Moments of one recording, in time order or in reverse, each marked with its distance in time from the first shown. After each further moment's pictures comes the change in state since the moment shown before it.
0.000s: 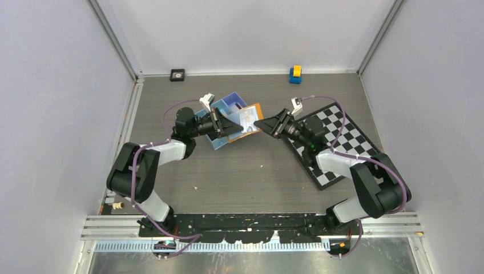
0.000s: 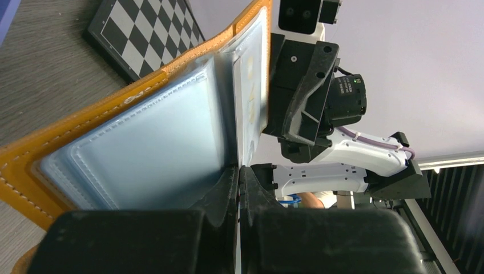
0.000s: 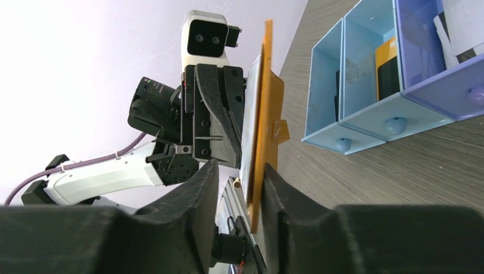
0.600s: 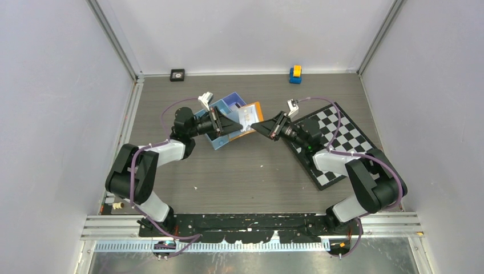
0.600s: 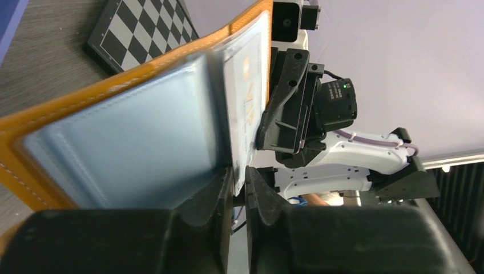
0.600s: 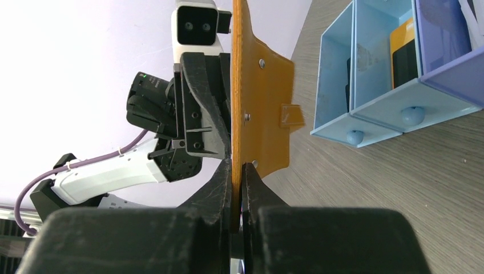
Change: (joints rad) left arm -0.005 -0.021 0.000 0.003 -0.010 0.017; right arm 0.032 0.047 -0.008 0.055 -0.007 0.050
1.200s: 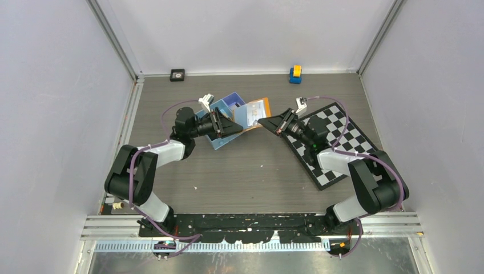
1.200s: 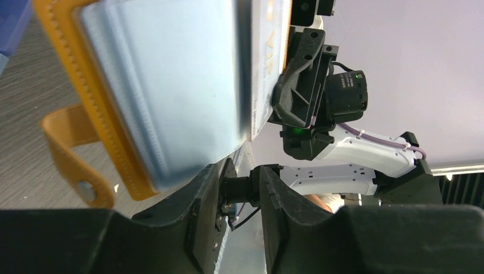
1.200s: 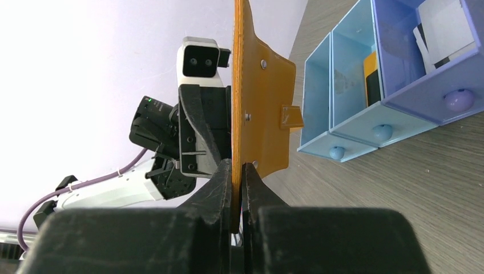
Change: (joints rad) left arm 0.007 -0.010 0.000 -0.096 -0.011 0.036; right arm -0.083 -0.023 -0.005 -0.004 0.003 0.009
